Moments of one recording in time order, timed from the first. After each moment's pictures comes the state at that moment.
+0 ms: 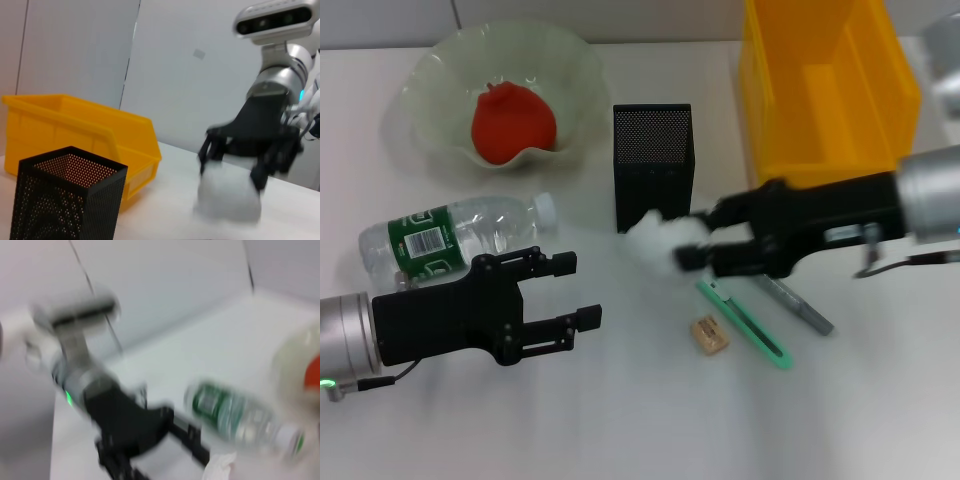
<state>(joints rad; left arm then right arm) -0.33 -2.07 0.99 0.57 1.70 1.58 -1.14 0.50 2.08 -1.19 -1.00 -1.86 -1.54 1.82</state>
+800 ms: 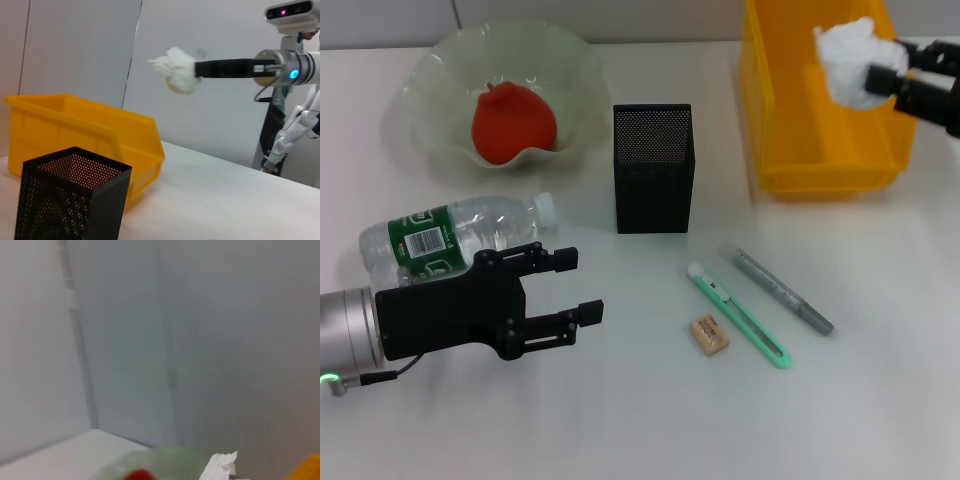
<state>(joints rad) -0.33 -2.07 0.99 0.57 1.70 1.57 -1.14 0.37 2.07 -0.68 -1.02 -1.74 -1.54 1.57</state>
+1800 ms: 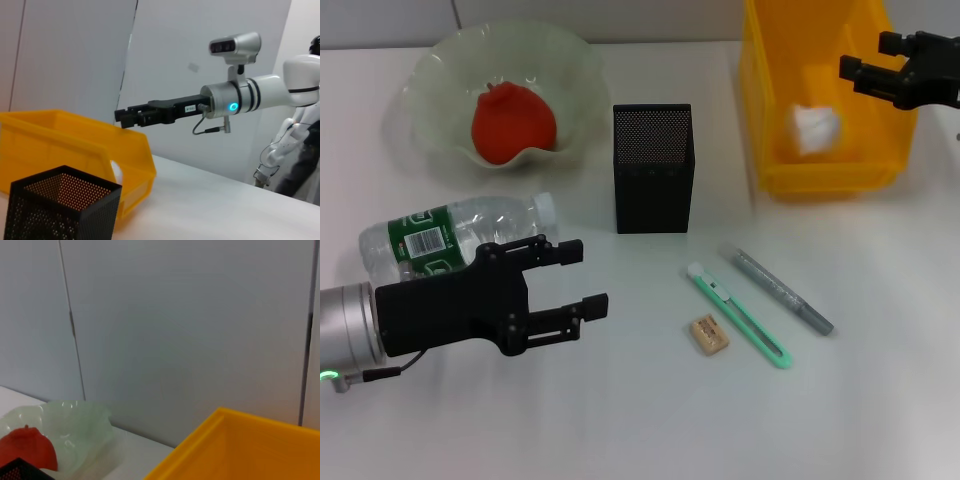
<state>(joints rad) -0.34 -2.07 0.99 0.57 1.68 1.60 -1.14 0.48 2.08 -0.81 -0.88 -1.83 -1.08 1.52</state>
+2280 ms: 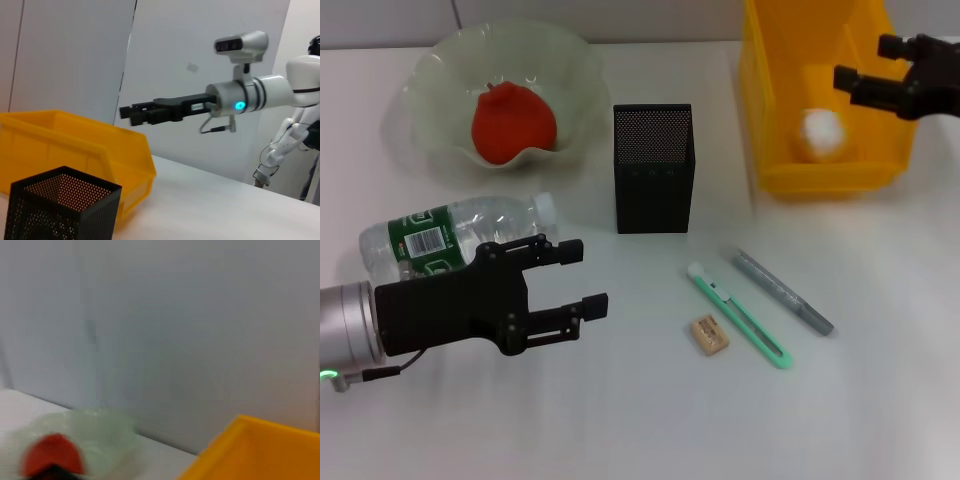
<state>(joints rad) -0.34 -2.07 0.99 0.57 1.68 1.61 -1.14 0.43 2.08 -0.81 -0.93 -1.79 -1.20 1.52</state>
